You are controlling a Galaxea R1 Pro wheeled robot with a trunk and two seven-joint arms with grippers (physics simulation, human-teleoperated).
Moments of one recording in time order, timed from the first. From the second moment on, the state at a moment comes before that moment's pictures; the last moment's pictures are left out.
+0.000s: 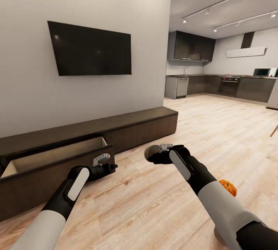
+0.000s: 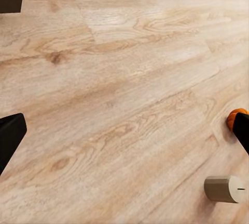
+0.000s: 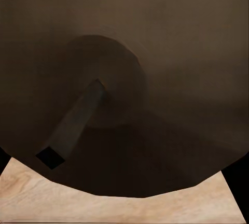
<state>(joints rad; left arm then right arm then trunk) -0.62 0.04 -0.09 -0.95 0.67 0.73 0.08 -0.85 -0.01 0.43 -0.90 -0.58 0.88 -0.13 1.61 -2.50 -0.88</state>
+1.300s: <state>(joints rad) -0.62 0.04 -0.09 -0.95 0.67 0.74 0.08 -0.85 -0.10 0.33 -0.92 -0.58 0.90 -0.04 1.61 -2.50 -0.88</state>
